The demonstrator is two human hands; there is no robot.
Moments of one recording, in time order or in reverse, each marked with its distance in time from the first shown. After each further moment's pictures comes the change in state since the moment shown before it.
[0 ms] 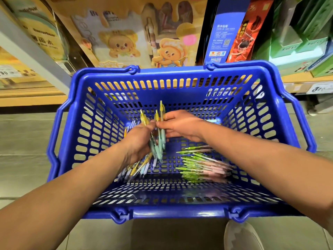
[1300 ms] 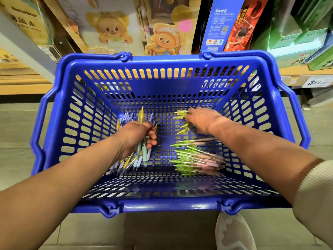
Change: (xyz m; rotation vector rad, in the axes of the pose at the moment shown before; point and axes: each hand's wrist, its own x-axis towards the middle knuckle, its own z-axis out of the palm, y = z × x) left_hand 0.002 -0.004 -0.003 0.237 0.011 -0.049; right_hand 0.008 0.049 -0.084 -1.728 0.048 -0.011
